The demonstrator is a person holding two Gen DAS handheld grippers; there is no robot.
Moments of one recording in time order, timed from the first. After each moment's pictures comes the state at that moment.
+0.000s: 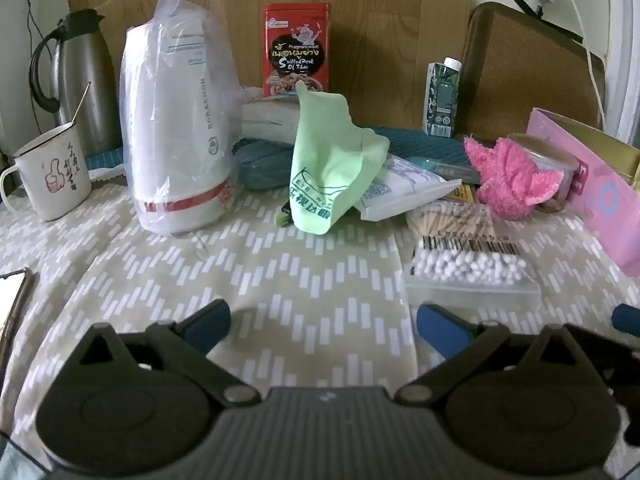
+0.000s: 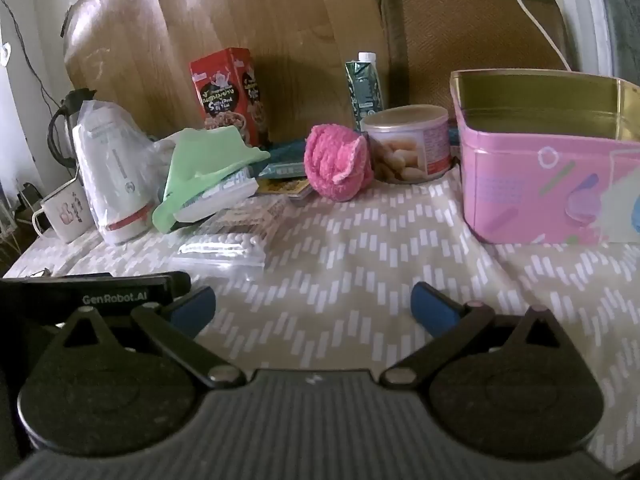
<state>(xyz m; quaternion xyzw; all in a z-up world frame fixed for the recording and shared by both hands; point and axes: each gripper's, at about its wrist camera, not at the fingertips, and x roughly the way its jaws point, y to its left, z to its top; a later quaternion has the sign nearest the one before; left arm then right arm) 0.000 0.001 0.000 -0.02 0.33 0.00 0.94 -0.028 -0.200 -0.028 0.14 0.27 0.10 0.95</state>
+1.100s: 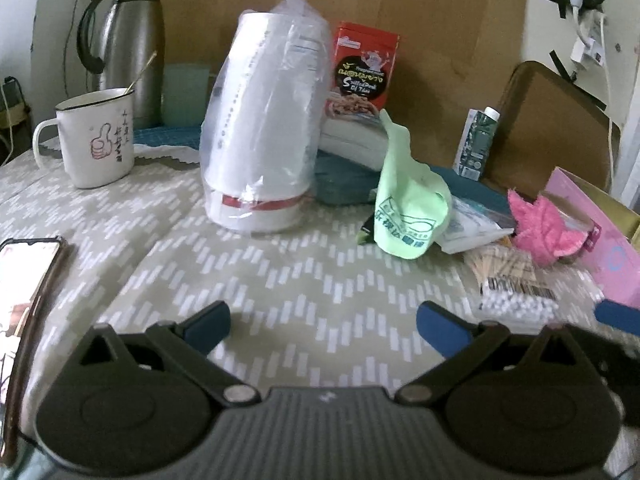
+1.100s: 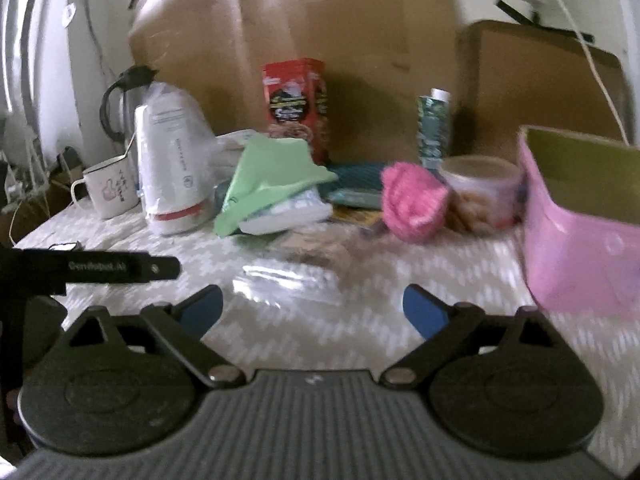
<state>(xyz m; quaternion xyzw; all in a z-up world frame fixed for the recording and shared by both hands) -0.012 0.068 0.009 -0.09 0.31 0.00 0.95 -0.014 -0.164 -0.005 0.05 0.24 0.17 0.95</state>
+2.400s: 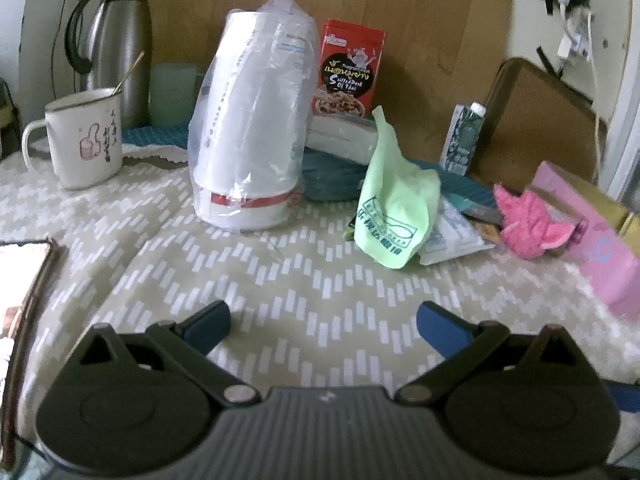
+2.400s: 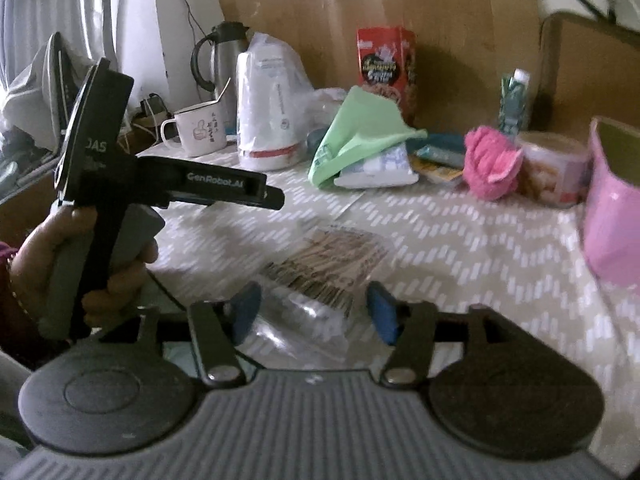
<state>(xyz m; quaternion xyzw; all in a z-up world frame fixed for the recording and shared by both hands) -0.018 0.071 0.008 -0.09 0.31 -0.03 0.95 -0.069 -0.156 -0.009 0.01 0.26 0.28 0.92</state>
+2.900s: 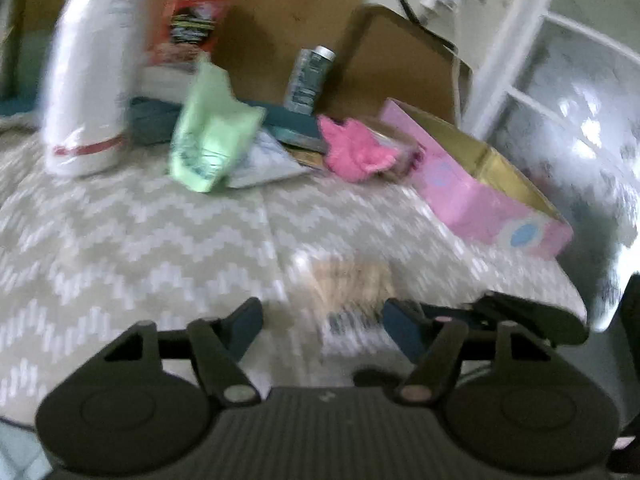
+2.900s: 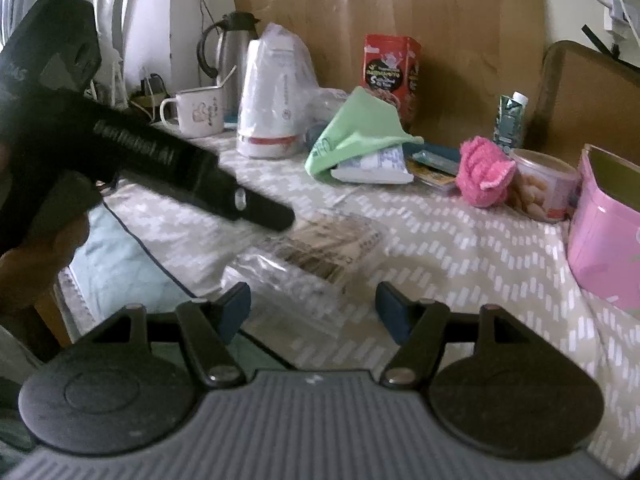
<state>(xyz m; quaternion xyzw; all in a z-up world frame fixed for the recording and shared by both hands) -0.050 0.017 0.014 -0.08 0.36 -0.24 0.90 -0.081 -0.151 -0.023 -0.04 0.24 0.27 0.93</state>
